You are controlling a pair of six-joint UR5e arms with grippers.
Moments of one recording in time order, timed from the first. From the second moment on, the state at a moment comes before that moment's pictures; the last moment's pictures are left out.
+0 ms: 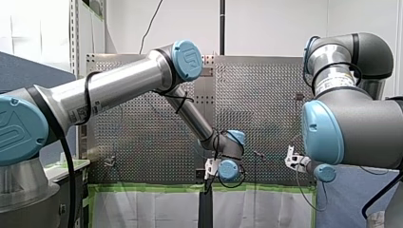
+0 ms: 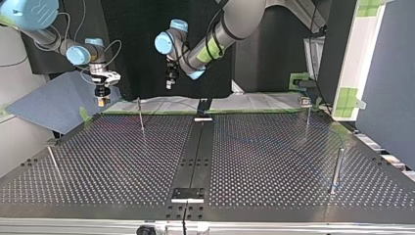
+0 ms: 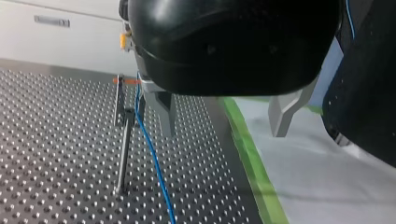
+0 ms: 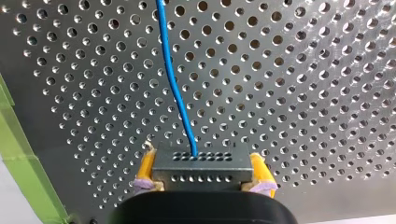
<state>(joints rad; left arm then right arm) -0.86 -2.69 -1.23 -2.65 -2.12 -1.62 1.54 -0.57 1.64 -1.03 1.18 1.75</state>
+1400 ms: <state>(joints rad) -0.89 -2.64 -1.23 -2.61 -2.14 -1.62 1.54 -0.57 1.64 -1.03 1.18 1.75</state>
